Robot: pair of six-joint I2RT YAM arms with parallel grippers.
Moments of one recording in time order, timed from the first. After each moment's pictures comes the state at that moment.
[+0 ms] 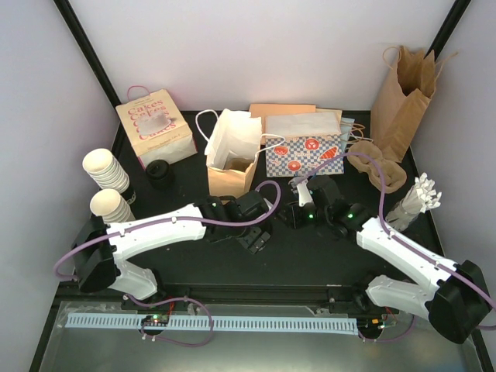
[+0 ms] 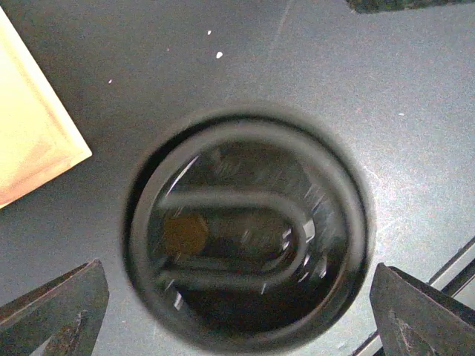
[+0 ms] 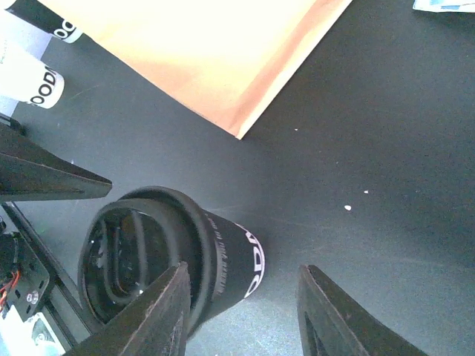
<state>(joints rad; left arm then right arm) -1.08 1.43 1.09 -0.79 -0.11 -0.31 0.68 1.09 0.72 -0.39 -0.28 0.42</state>
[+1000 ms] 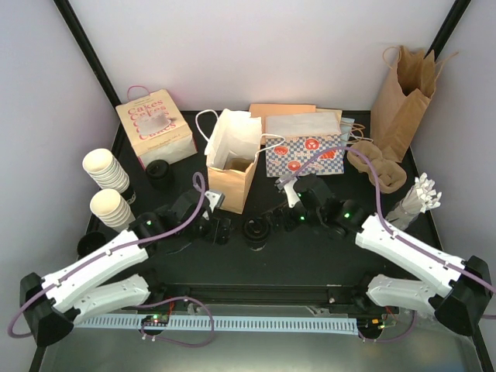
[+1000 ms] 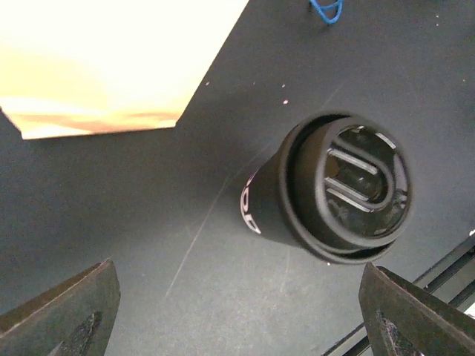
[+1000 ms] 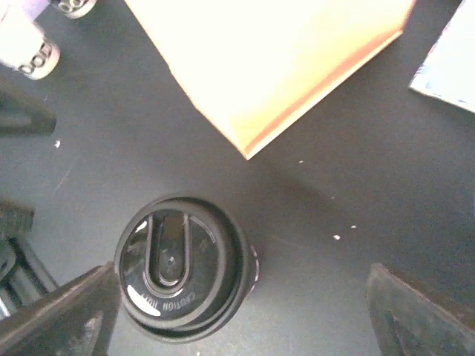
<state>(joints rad) -0.85 0.93 0.80 -0.70 0.00 -0.50 0.84 1.10 0.88 -0.53 -0.11 0.28</state>
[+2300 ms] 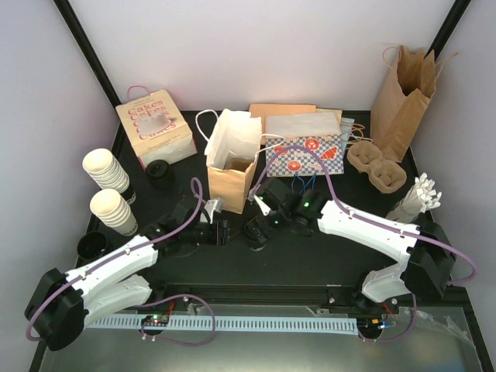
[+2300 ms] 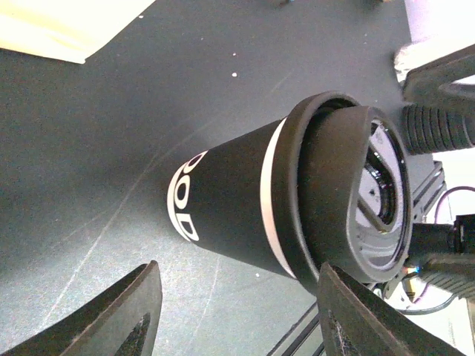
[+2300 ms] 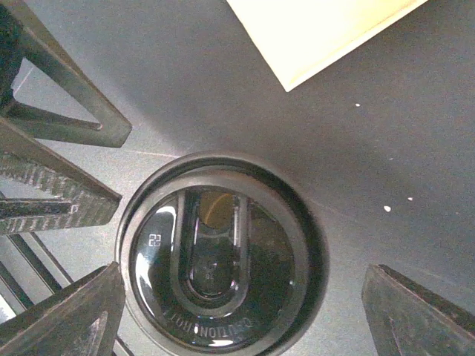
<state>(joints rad) -0.67 0.95 0.44 -0.22 0.41 -0.72 0.99 1.40 1.09 -0.72 -0.03 0.24</state>
